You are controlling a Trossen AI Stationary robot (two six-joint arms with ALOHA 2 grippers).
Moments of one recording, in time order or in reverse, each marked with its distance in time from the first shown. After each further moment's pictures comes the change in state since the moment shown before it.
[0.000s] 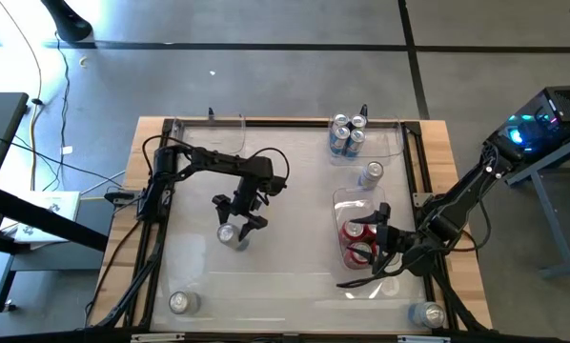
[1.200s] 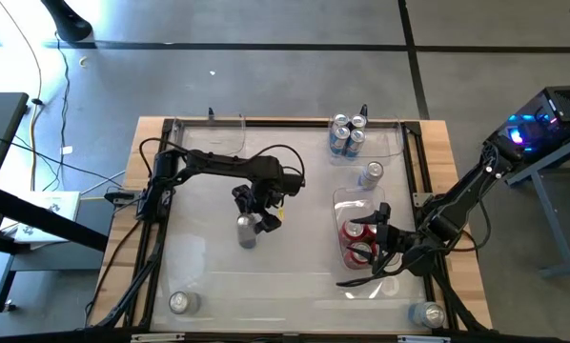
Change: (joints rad) left arm -0.073 -0.001 0.234 0.106 -0.314 -0.021; right arm 0.000 0.000 0.000 0.002 0.000 0.025
